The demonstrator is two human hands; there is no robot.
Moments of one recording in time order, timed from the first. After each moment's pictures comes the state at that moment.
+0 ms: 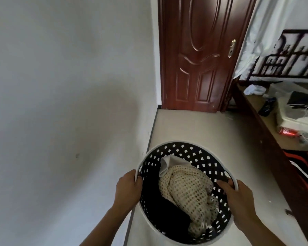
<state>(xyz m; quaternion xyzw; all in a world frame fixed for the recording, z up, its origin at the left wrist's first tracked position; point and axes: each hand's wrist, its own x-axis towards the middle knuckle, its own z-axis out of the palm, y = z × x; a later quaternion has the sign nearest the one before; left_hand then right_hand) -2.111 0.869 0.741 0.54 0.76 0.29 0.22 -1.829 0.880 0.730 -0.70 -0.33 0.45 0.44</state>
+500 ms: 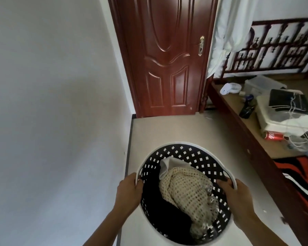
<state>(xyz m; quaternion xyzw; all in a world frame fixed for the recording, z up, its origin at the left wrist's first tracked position) -2.038 1.189 0.715 0.61 0.71 0.23 0.27 -1.756 1.151 0.700 -0.74 -0.24 0.41 0.48</state>
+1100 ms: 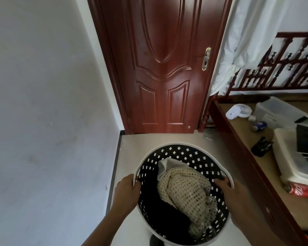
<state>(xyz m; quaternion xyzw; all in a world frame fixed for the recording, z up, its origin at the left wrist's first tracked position) -1.976 1.573 0.705 0.58 0.71 0.24 0.31 -1.698 1.544 0.688 -0.75 -0.26 0.40 0.45</state>
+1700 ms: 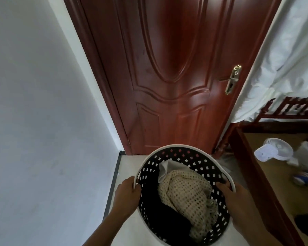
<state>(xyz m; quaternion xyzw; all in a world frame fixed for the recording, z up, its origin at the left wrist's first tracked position) -1.931 1.949 0.699 0.55 0.74 0.23 0.32 -1.650 1.938 0.687 -0.75 -0.28 0.44 0.41</state>
